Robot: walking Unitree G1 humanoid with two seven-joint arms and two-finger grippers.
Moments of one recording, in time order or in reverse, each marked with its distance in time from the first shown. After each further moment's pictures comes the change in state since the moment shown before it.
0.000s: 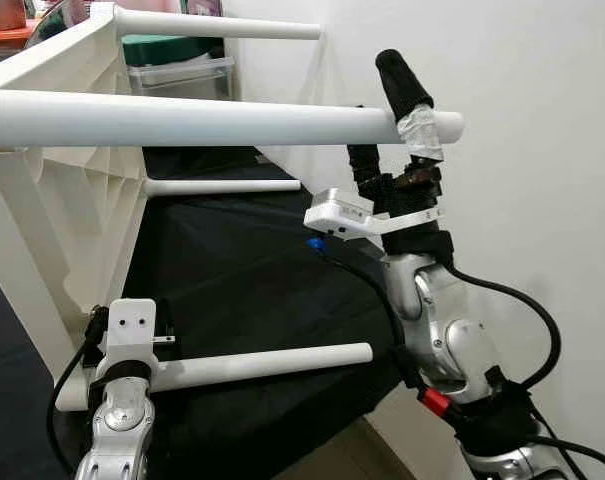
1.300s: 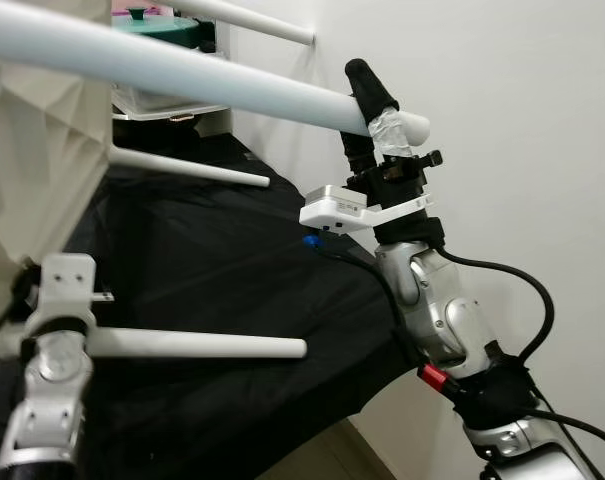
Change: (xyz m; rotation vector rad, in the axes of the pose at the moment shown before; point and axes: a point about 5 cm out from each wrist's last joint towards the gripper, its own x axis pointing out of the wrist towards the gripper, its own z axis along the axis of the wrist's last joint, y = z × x) left arm 0.060 0.084 0.049 0.180 -0.173 0.200; right arm 0.012 0.011 -0.009 0.122 -0.076 0.008
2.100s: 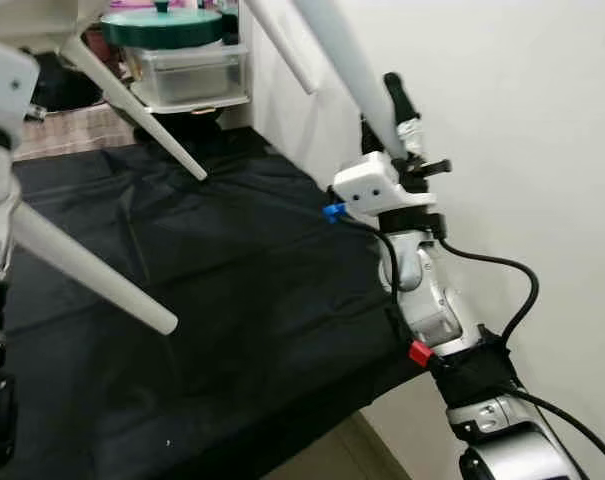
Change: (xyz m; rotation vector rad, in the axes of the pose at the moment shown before) left arm 0.095 0.051 0.164 0.205 -0.497 0.134; right arm -0.006 0.028 -0.030 0.401 0.304 -0.003
